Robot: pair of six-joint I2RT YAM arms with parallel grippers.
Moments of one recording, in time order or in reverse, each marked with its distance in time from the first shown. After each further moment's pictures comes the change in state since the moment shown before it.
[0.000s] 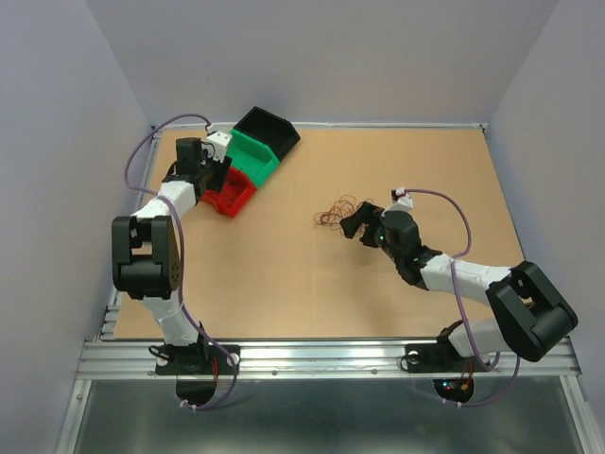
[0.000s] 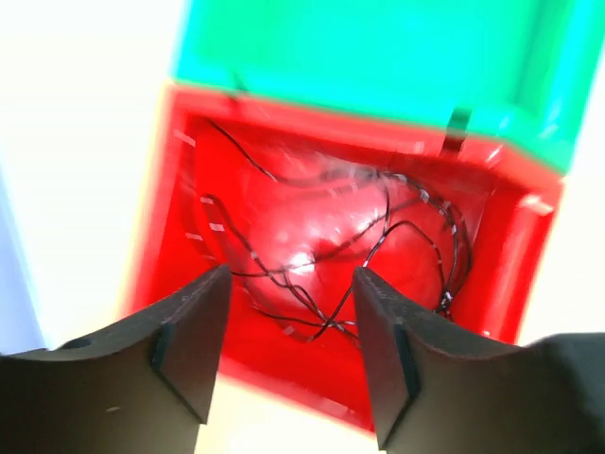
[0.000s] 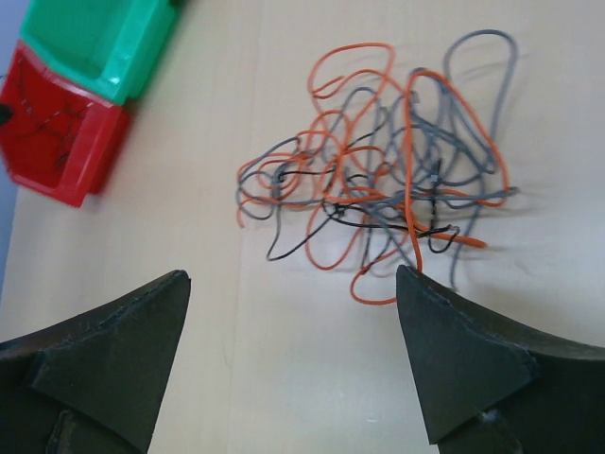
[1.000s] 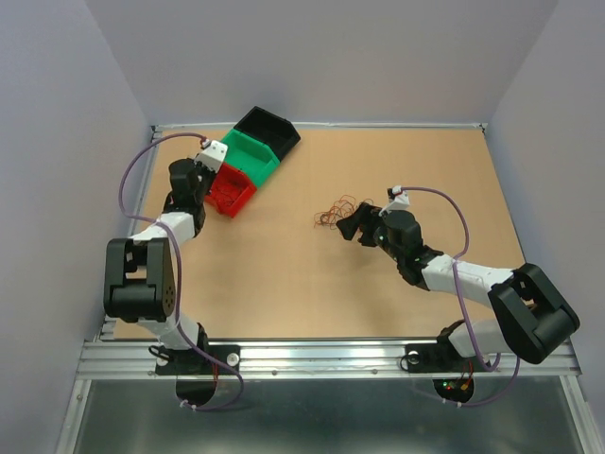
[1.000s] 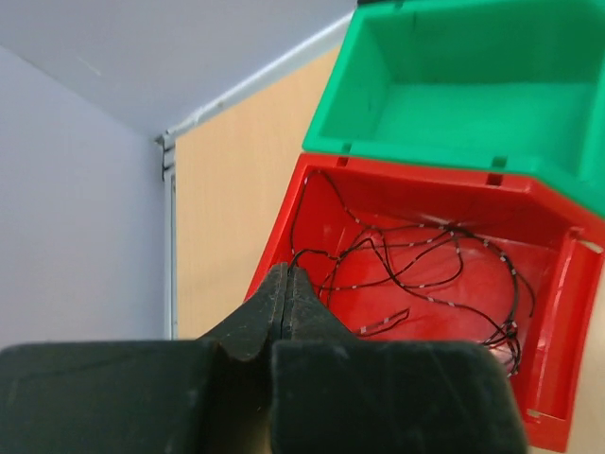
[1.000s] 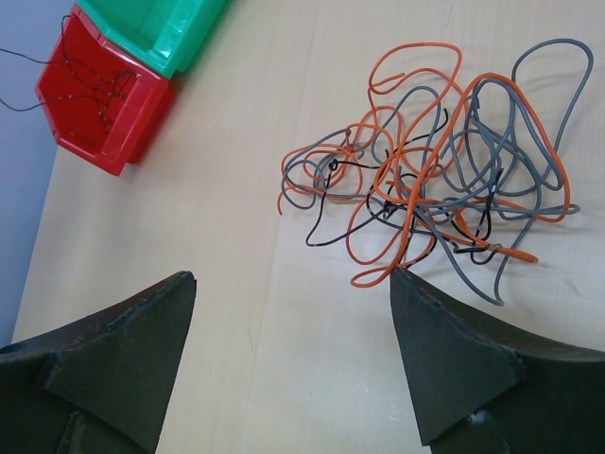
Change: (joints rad) left arm -0.001 -0.229 -0.374 0.562 -0.064 0.113; right arm 0.000 -0.015 -0.001 0.018 -0.073 -0.032
